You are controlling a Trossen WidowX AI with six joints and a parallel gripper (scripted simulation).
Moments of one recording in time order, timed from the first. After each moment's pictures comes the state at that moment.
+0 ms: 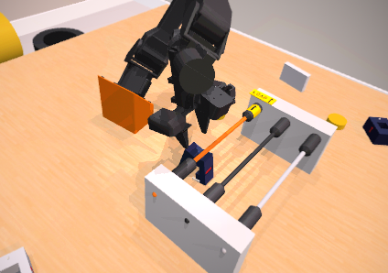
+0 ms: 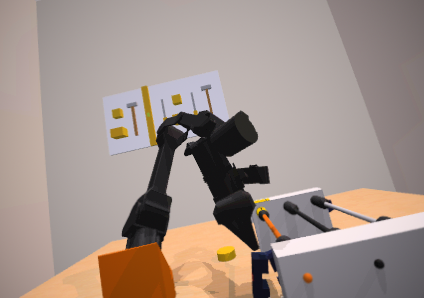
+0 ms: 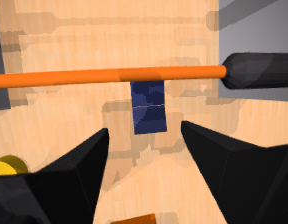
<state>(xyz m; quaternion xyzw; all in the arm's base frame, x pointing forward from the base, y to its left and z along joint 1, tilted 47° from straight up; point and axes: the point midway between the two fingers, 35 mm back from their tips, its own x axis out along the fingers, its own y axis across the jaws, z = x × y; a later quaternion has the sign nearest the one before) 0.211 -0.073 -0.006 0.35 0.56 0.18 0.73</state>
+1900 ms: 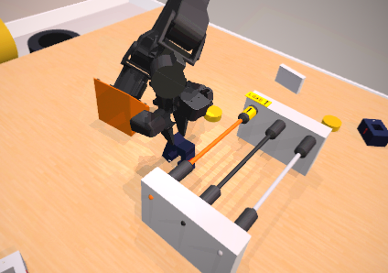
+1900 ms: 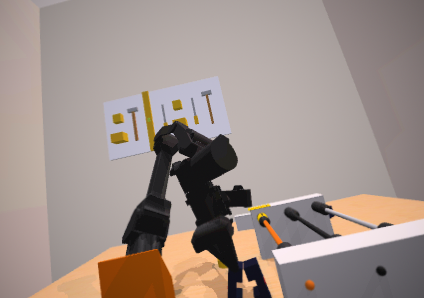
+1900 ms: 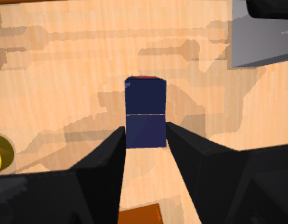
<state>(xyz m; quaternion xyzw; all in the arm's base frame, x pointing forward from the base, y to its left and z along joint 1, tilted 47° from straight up) 0.174 -0.050 -0.017 0.36 0.56 0.18 0.72</state>
